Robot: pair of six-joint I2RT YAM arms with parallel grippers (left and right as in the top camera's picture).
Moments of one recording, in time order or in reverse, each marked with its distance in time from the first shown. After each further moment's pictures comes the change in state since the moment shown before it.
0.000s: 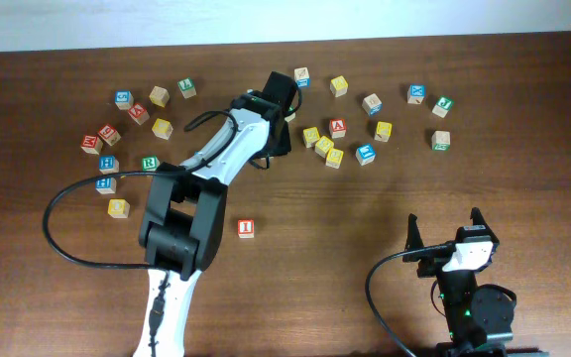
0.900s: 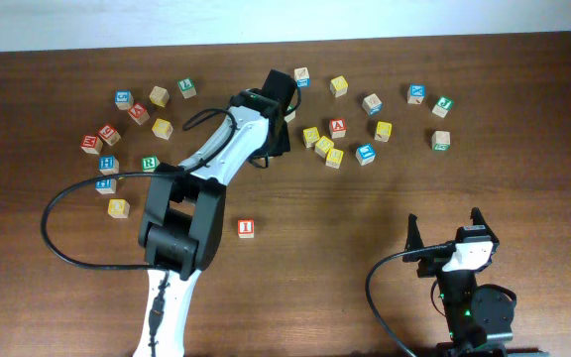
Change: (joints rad) left arm 0.005 0.000 0.026 -0.053 0.010 0.000; right arm 0.000 0.000 0.000 0.000 0.000 0.000
